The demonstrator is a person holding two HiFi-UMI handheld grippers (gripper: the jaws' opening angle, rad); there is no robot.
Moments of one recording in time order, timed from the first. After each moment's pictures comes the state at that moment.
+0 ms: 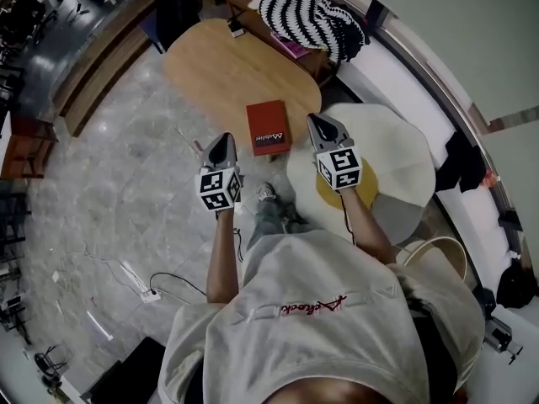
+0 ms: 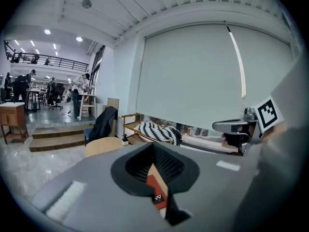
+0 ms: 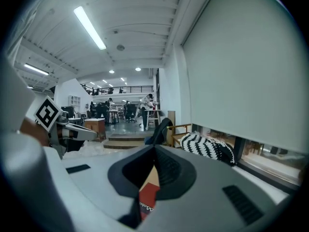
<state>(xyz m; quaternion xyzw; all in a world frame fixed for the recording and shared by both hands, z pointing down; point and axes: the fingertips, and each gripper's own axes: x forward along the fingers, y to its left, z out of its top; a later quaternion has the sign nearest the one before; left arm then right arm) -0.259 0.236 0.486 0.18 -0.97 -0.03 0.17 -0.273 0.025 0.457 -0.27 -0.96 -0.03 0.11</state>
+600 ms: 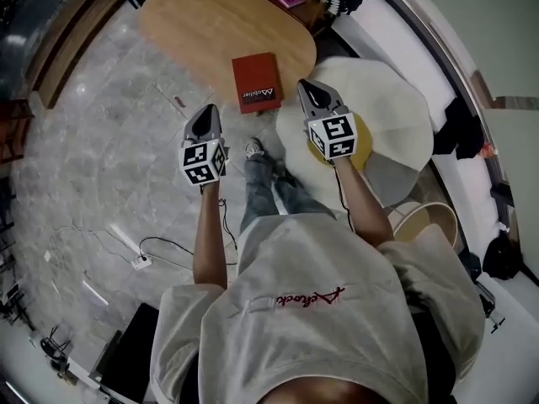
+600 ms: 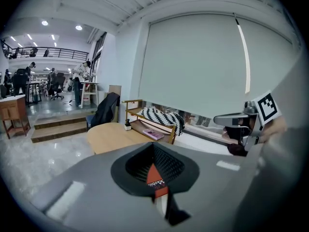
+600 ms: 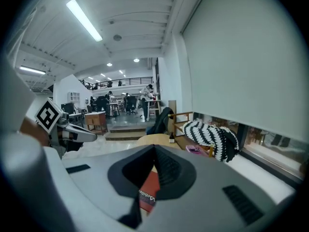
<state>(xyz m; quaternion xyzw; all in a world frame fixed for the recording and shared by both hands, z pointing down) -0.263 0.258 0.570 0.17 -0.95 -0.03 0.25 -0.287 0.042 0.529 -0.27 -0.95 -0.03 0.18</state>
